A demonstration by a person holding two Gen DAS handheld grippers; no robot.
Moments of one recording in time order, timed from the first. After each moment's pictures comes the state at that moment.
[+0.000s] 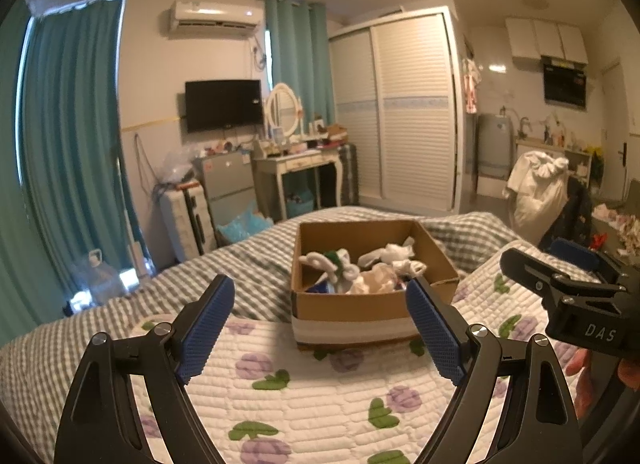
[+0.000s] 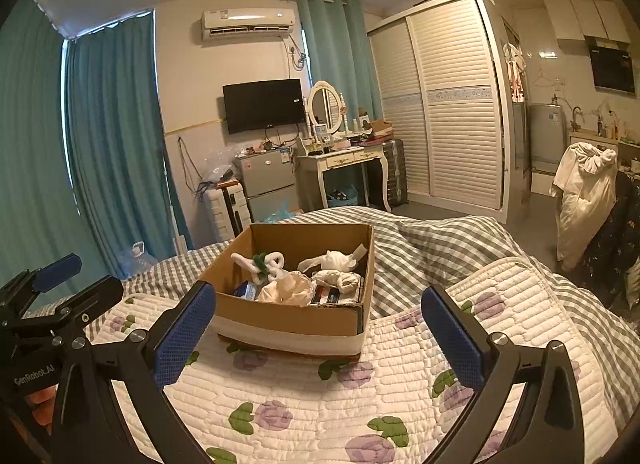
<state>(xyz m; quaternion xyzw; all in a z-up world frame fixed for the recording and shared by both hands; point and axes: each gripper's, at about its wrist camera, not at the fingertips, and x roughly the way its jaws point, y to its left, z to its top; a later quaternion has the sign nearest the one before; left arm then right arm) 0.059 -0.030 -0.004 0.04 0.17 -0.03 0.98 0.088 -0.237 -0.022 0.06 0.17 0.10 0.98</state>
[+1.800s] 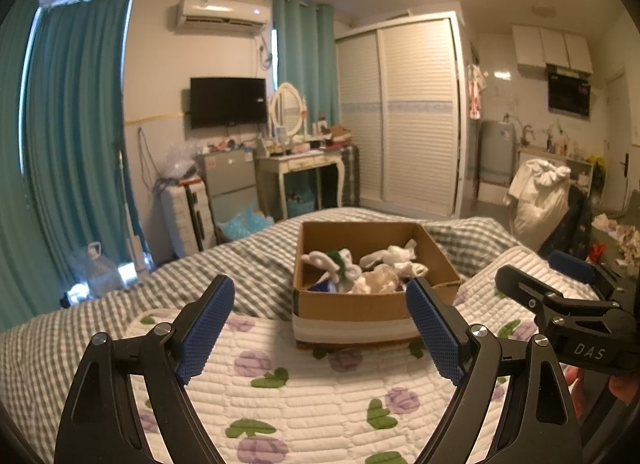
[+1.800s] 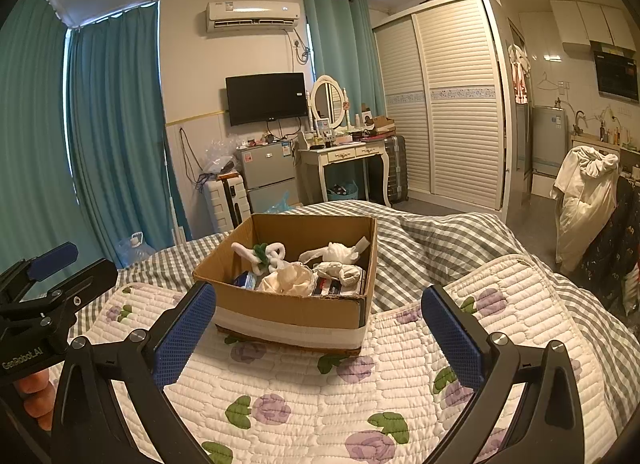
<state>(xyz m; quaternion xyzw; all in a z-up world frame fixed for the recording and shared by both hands) 0.058 -0.020 -0.004 0.02 0.16 -0.03 0.99 0.087 -0.229 -0.028 0.05 0.17 0.11 0.98</state>
